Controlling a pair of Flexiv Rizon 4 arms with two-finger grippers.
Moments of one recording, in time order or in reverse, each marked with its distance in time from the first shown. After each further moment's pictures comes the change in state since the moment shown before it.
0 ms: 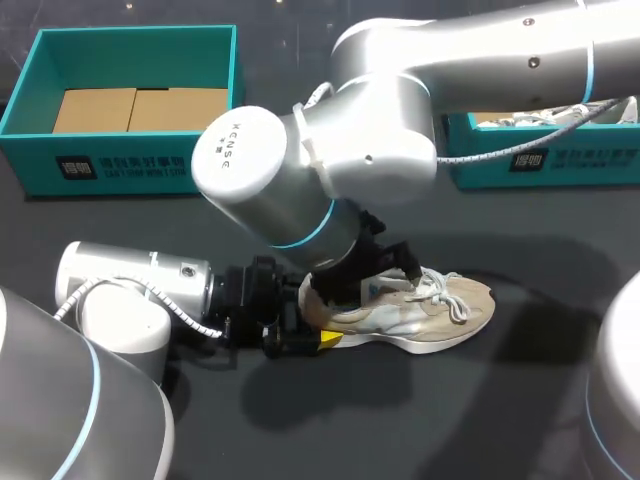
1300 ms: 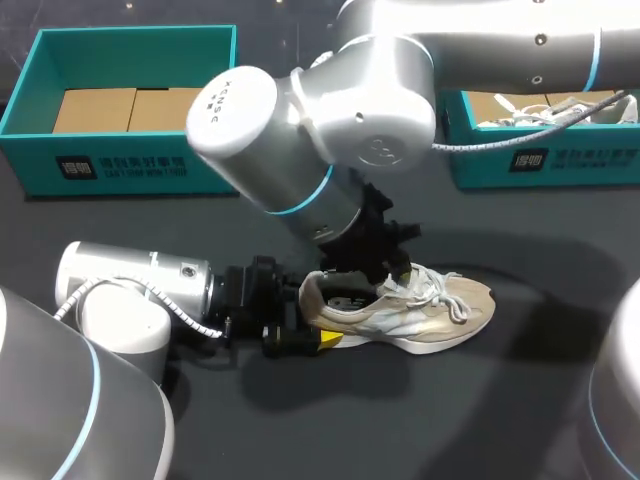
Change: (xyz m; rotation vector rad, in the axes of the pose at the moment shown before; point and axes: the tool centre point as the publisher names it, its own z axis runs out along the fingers) left arm 0.000 0.000 0.000 0.000 0.000 0.000; right arm -0.029 -0.002 -0.023 0.089 -0.044 0.050
